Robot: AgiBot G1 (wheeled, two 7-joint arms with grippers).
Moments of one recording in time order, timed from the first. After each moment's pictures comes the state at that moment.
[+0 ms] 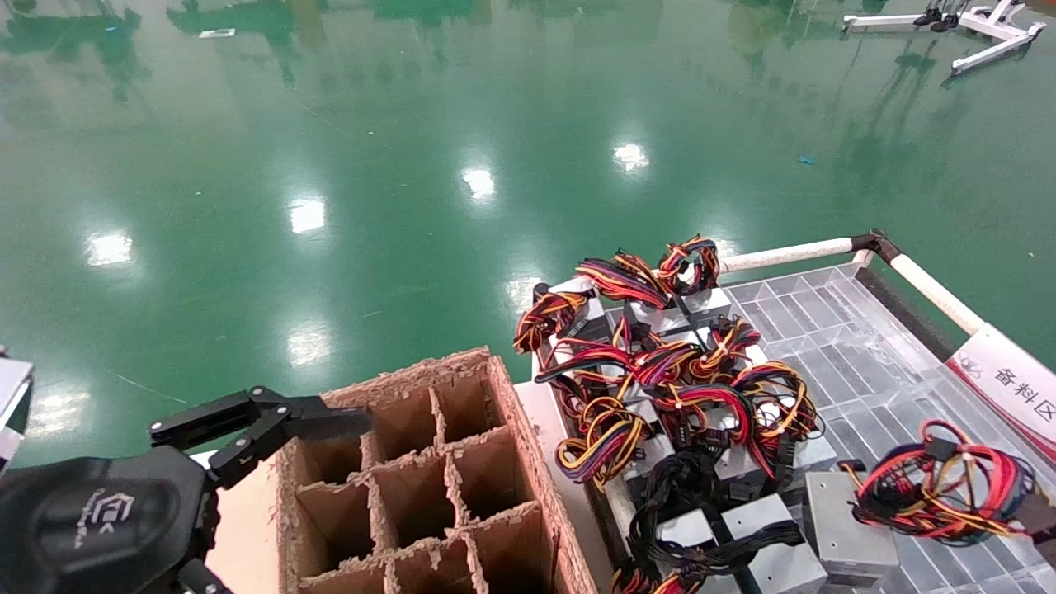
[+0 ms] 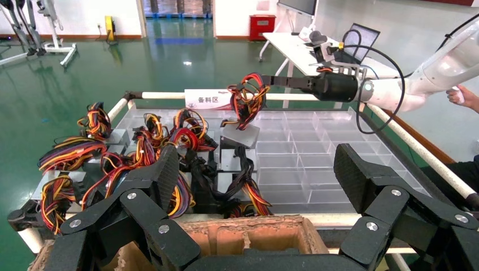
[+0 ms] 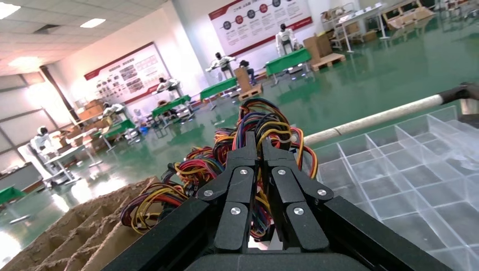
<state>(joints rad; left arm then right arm) -1.09 0.57 0.37 -1.26 0.66 1.45 -0.13 0.34 -0.64 -0.64 0.53 0.60 -1.59 -0.61</state>
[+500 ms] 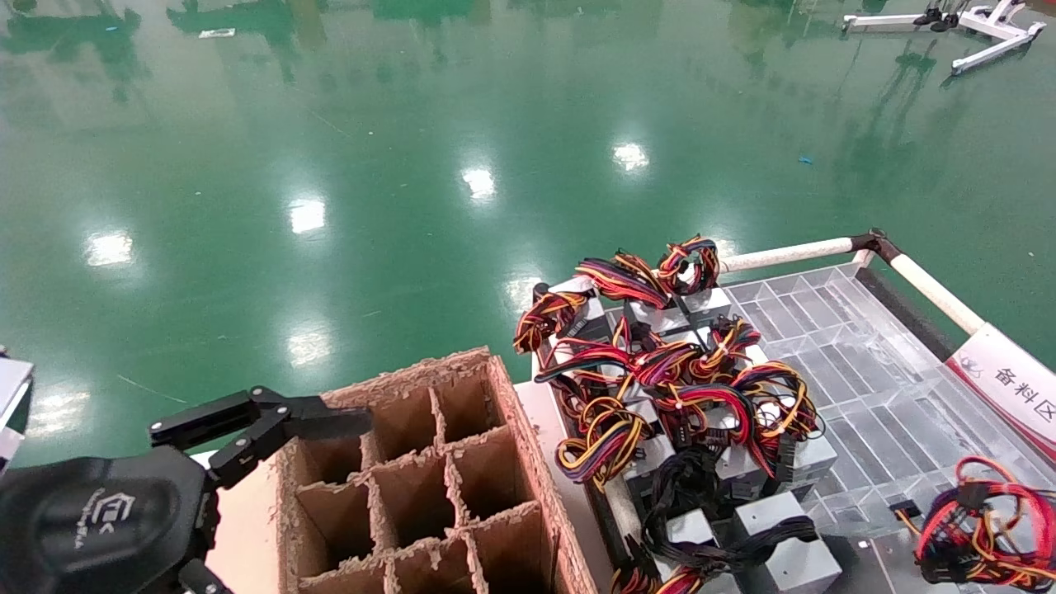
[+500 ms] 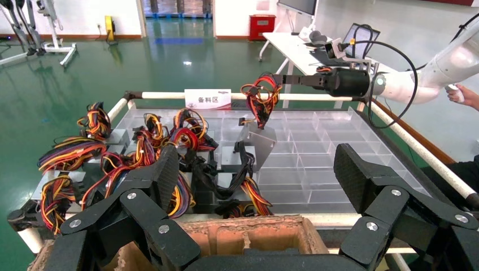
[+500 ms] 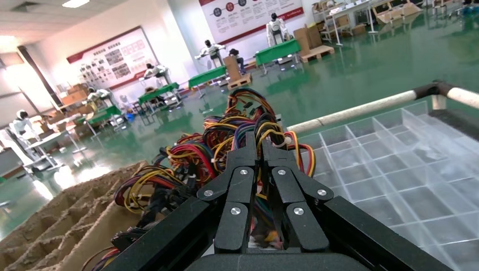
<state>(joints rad) -1.09 0.57 0.37 -1.26 0.66 1.45 -0.13 0.21 -0.61 -0.53 0.56 0.57 -1.59 -0.62</state>
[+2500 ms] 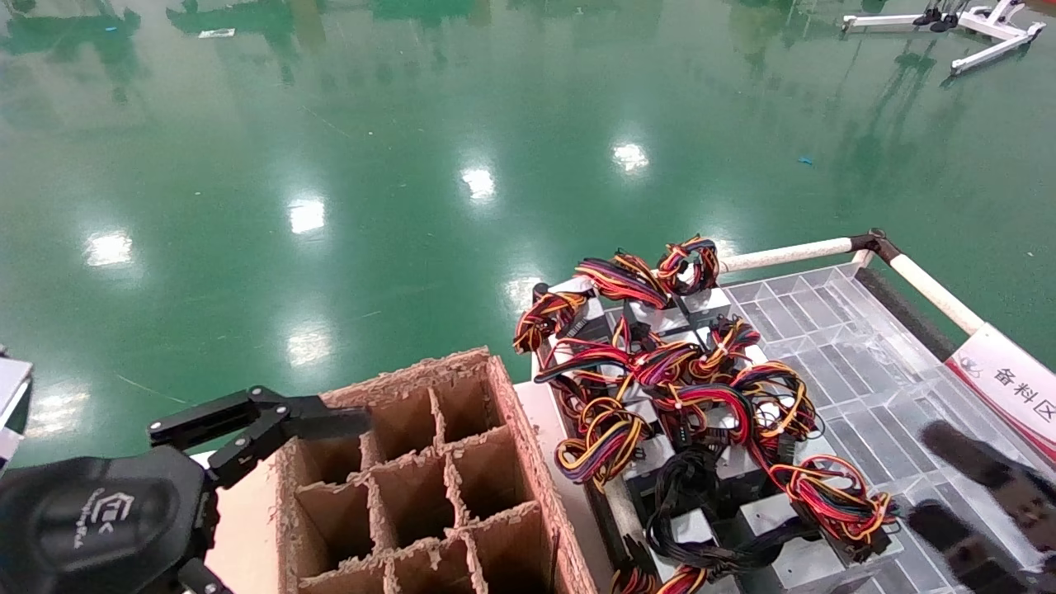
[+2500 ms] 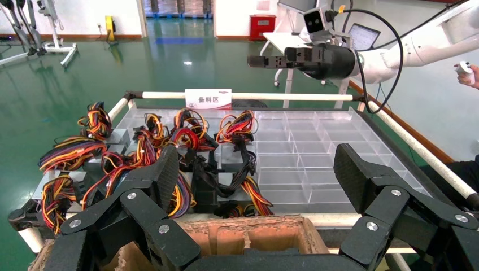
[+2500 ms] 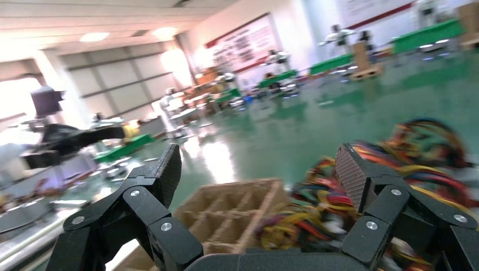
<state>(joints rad) -1.09 0.57 0.37 -1.25 0.66 1.45 -0.13 0.45 -0.51 -0.44 0.86 0.16 -1.53 -0.39</state>
